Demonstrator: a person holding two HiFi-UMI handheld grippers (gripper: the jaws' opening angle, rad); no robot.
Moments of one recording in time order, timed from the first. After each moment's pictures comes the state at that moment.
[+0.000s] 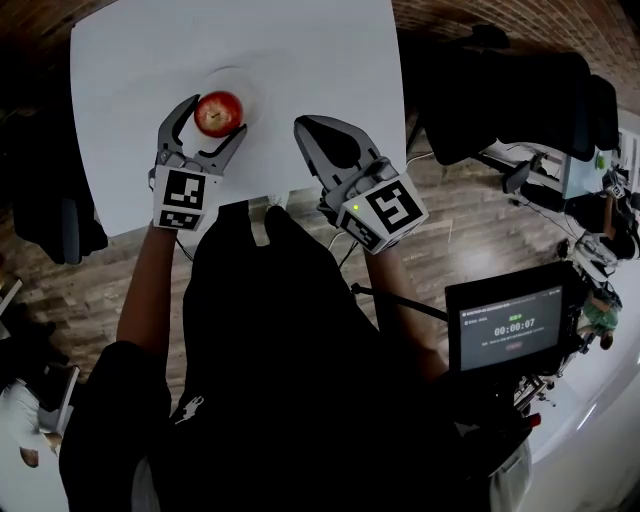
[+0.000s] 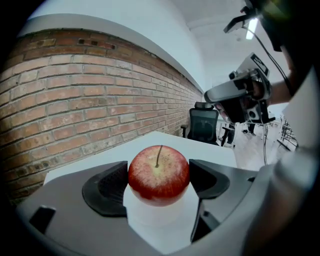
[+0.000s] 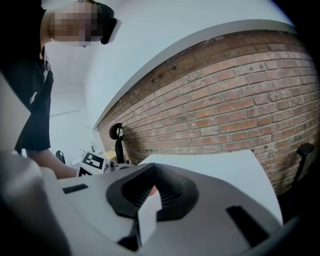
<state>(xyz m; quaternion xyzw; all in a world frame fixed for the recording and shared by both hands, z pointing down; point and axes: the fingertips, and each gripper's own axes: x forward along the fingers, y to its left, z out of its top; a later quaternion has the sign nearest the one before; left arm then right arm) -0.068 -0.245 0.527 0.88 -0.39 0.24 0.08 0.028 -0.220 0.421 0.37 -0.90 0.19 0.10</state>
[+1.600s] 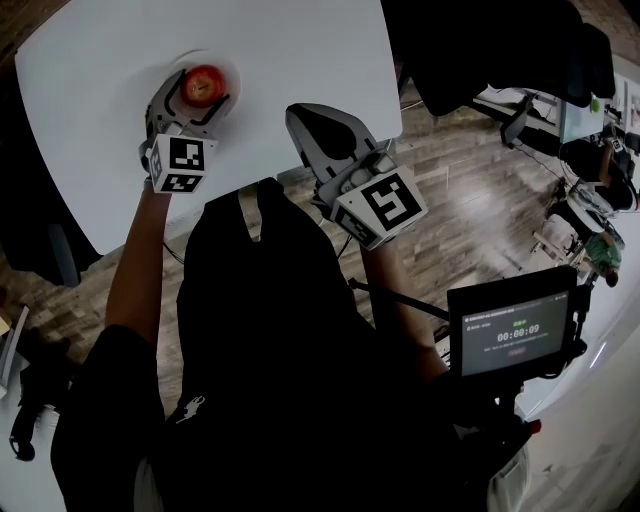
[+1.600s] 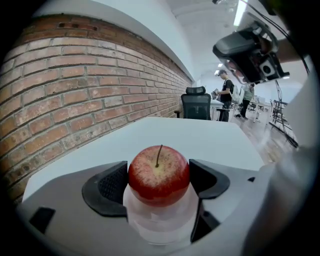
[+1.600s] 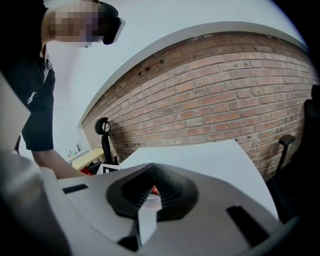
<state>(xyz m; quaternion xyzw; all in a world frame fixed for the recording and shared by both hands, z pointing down) -0.031 -0.276 0.608 0.89 -0.34 0.30 0.04 0.054 -0.216 0.432 0.44 -0.86 0.23 0.11</state>
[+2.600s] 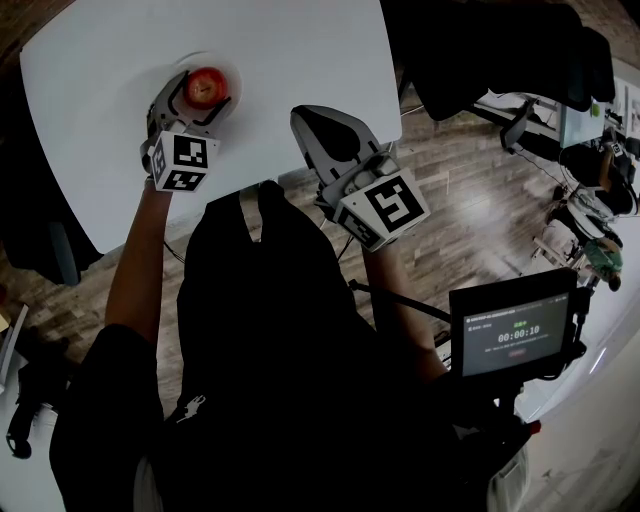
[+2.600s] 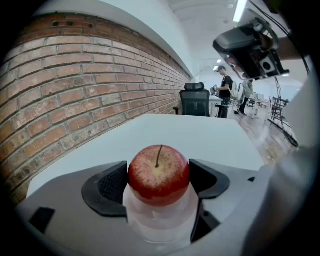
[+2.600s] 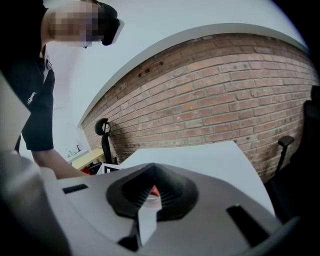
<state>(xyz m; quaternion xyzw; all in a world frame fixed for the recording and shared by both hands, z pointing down) -0.034 -0.277 0.614 0.88 -0.33 0.32 0.04 0.057 -0.217 0.432 0.44 -0.86 0.23 0.10</state>
